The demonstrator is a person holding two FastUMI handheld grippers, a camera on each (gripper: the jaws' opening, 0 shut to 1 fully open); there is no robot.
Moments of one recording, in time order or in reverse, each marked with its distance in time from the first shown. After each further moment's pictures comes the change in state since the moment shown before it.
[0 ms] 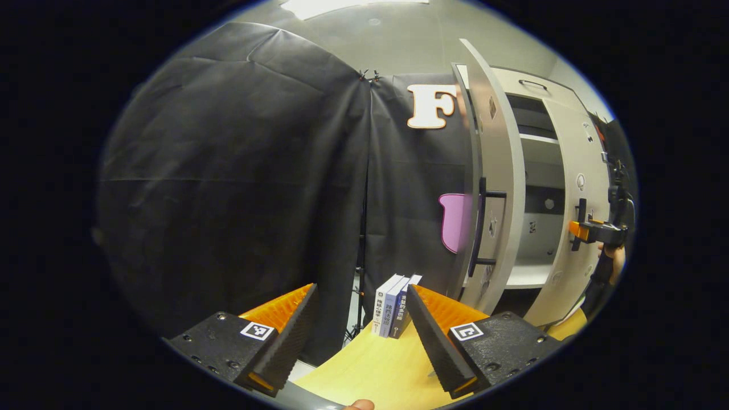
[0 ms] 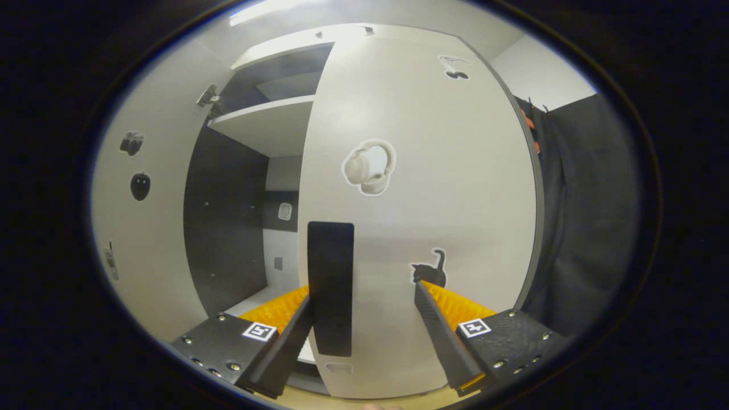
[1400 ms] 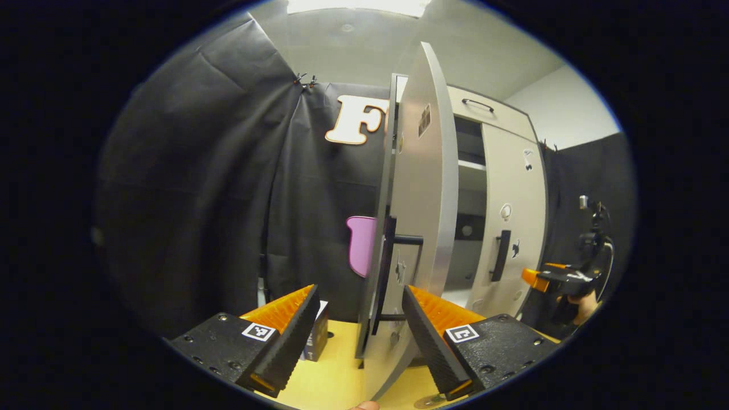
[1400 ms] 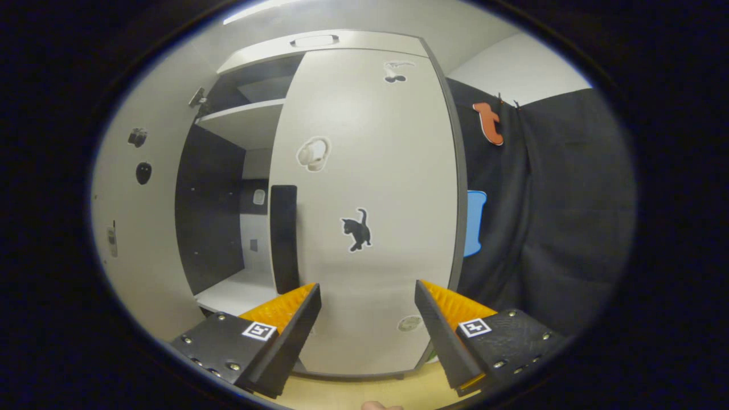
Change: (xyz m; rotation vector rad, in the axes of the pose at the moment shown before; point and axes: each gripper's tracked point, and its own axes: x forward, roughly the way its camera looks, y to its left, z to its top) left arm 0.038 -0.141 0.047 -0.106 -0.087 -0.482; right arm -0.084 -0.079 -0.024 -0.001 0.065 -0.127
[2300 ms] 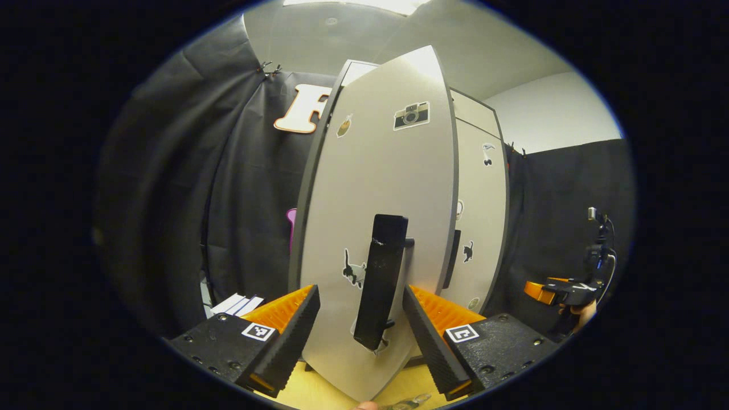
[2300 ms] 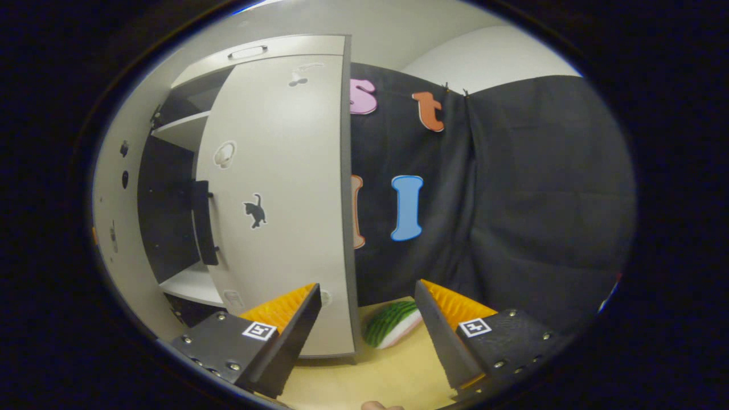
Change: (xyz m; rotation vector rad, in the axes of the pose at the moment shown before) left arm 0.044 -0.111 -0.025 -0.026 0.021 -0.187; right arm -0.063 -0.149 -0.019 0.045 0.061 -0.219
